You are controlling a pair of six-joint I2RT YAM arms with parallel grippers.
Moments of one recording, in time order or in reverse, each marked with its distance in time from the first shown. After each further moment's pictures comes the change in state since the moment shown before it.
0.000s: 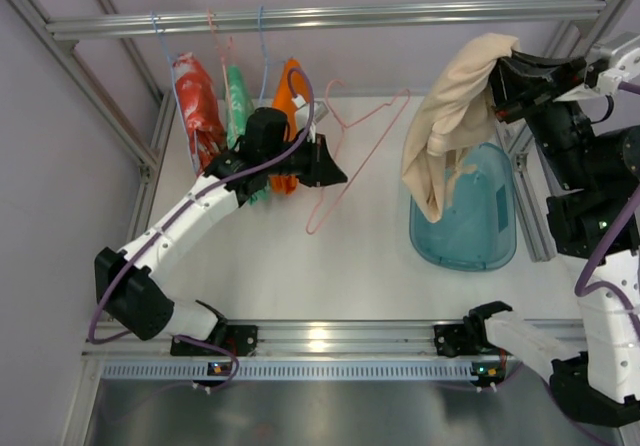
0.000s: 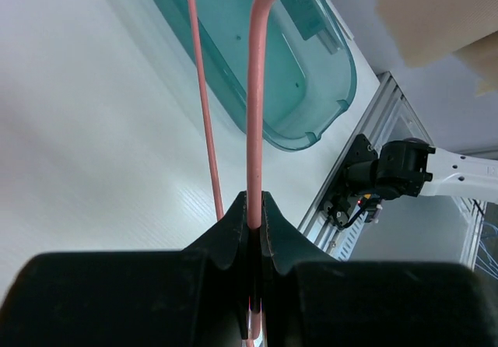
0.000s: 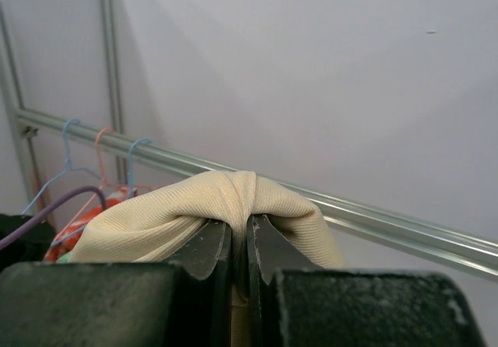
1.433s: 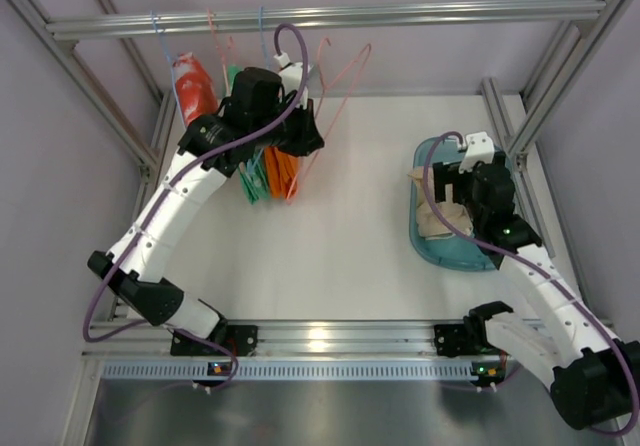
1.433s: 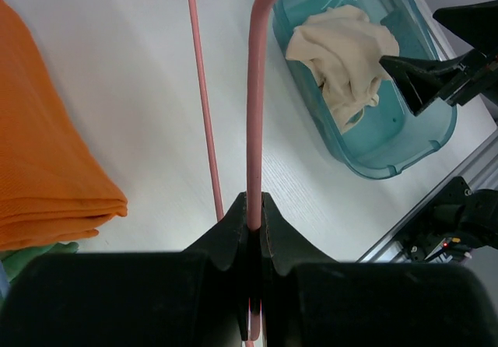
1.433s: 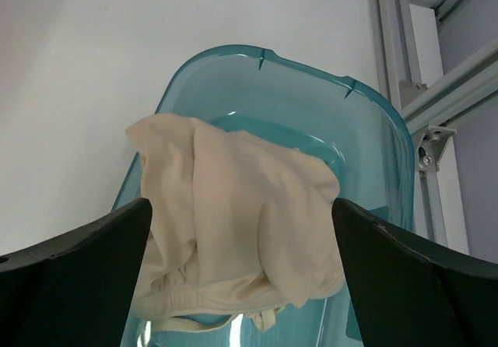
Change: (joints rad) left arm -0.029 0.089 0.518 -0.501 -0.384 0.175; right arm -0.005 -0.060 -0.845 -0.087 0.556 -0.181
